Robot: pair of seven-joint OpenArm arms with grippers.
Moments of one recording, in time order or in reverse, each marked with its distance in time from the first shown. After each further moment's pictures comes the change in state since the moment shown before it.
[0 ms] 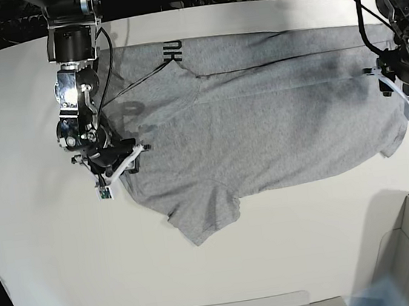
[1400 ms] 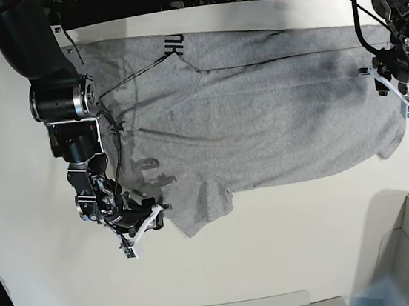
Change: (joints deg) left arm 0.0 1.4 0.0 -0.2 0.1 0.2 0.0; right arm 35.6 1.6 -7.4 -53.6 -1.0 8.2 23.6
